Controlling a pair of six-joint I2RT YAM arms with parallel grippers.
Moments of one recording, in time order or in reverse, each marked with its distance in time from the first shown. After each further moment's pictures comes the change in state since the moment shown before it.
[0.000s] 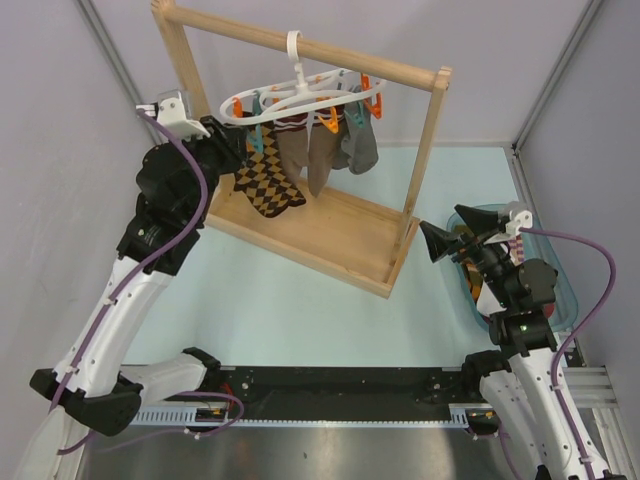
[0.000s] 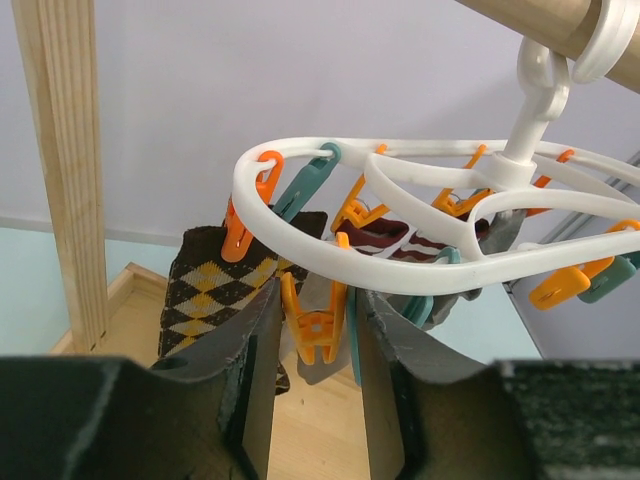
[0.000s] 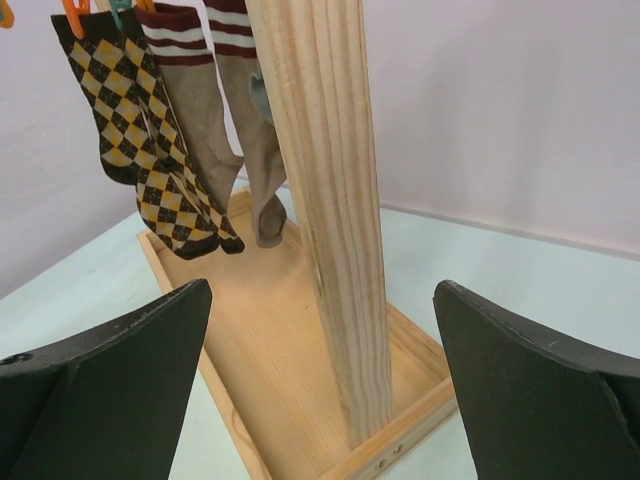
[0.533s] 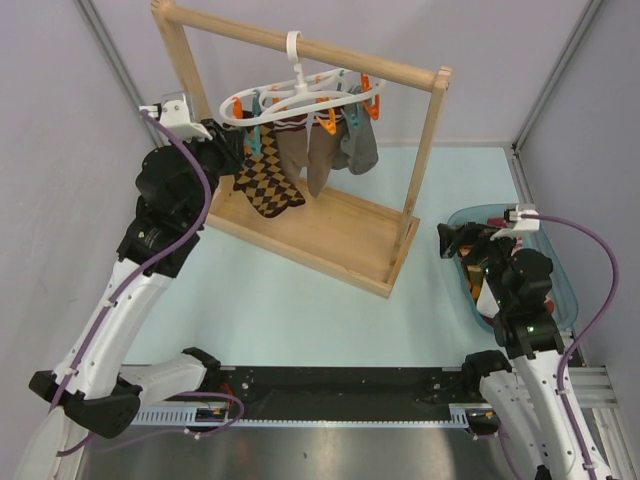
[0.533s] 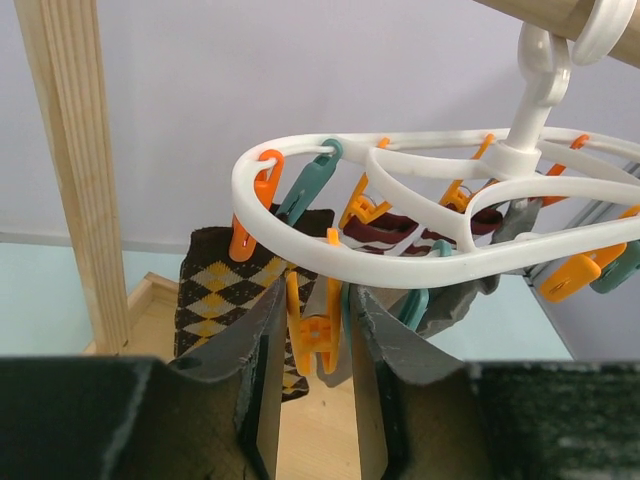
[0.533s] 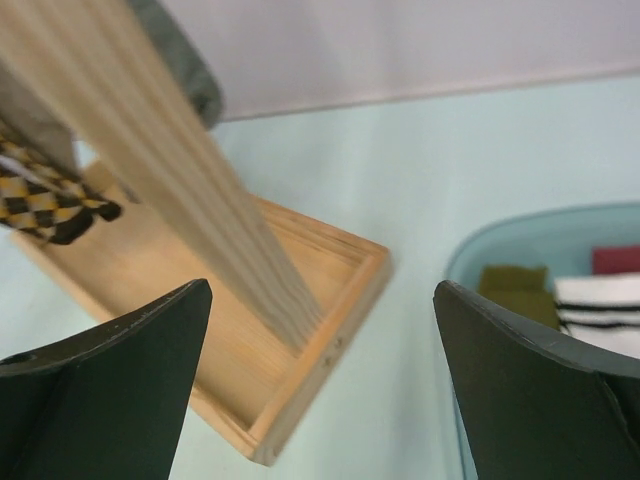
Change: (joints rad) left arm 0.000 -0.016 -0.024 0.021 0.006 0.068; right arm -0.003 -0.007 0.067 -0.362 0.292 0.036
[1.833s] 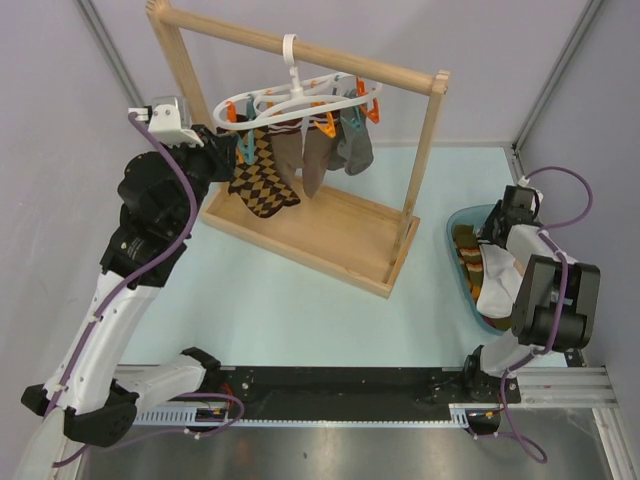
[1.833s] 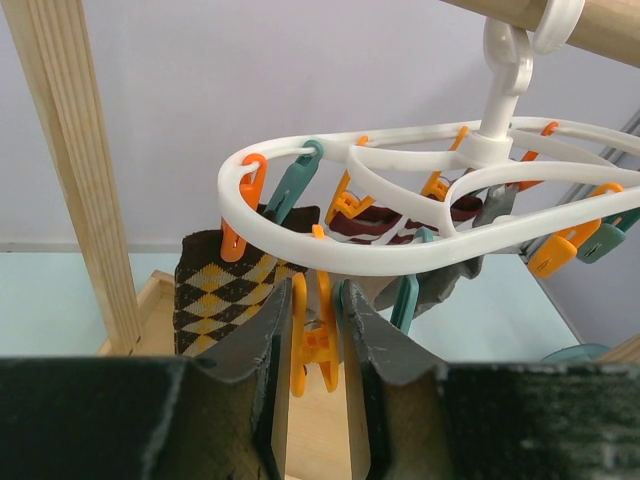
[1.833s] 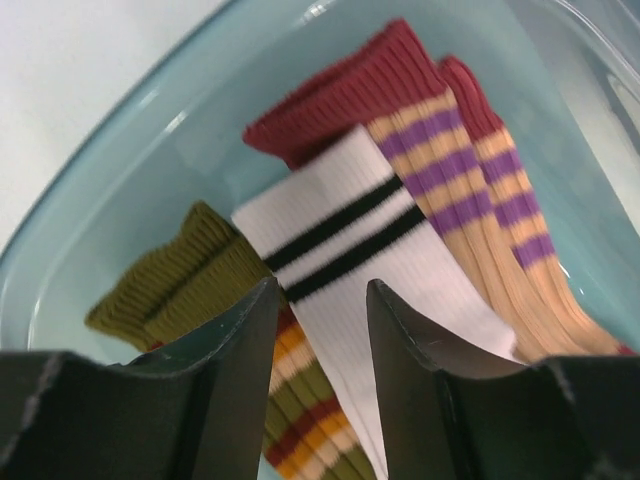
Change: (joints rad) left arm 0.000 -0.050 0.036 -0.092 0.049 0.047; right arm -0.383 1.040 0.304 -0.064 0.223 0.052
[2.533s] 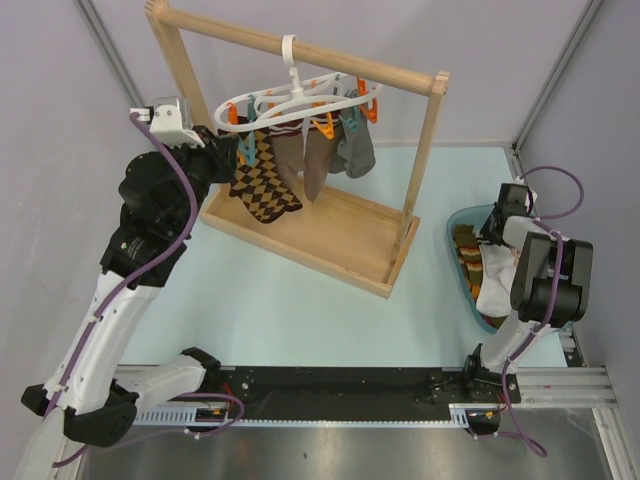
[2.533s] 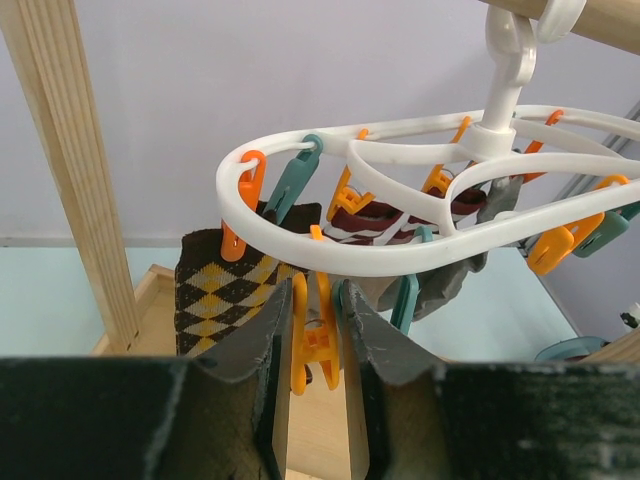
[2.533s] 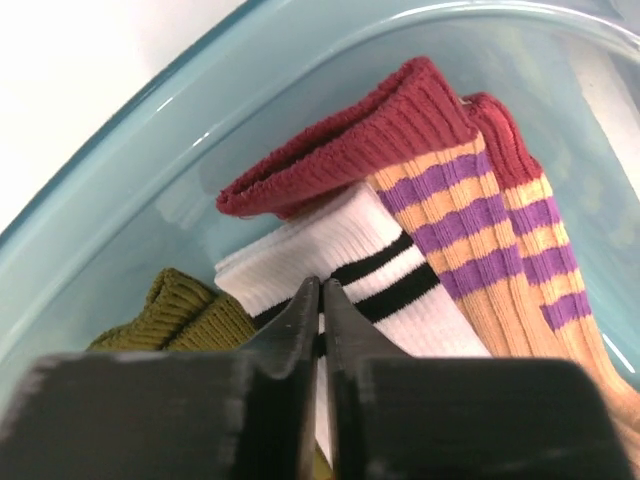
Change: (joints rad) left arm 0.000 0.000 0.002 -0.016 0.006 -0.007; right arm -0.003 0.202 0.086 0.060 0.010 -0.008
